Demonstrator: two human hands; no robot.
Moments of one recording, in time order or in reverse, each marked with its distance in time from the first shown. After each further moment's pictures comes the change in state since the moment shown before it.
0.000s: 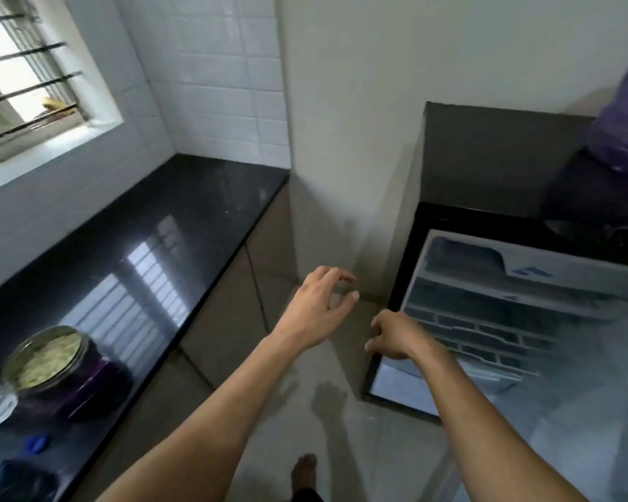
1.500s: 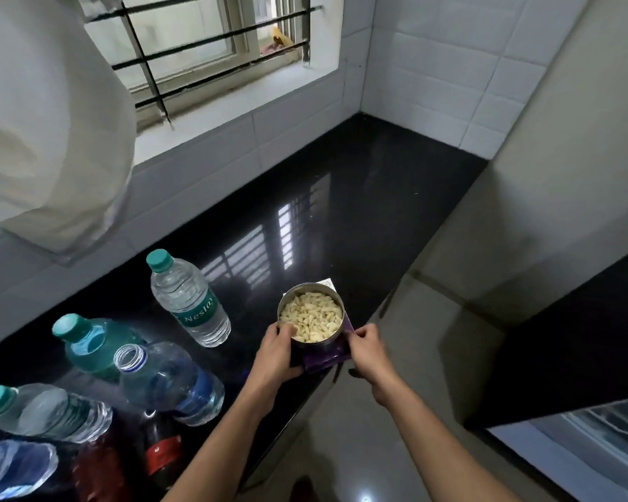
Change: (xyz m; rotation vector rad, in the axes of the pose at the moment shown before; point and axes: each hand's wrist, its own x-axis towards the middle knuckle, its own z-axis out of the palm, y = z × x) left_hand -0.254 -0.319 -0.195 -1.004 0.482 -1.107; right_hand 0.025 -0.408 0.221 0.789 -0.119 -0.024
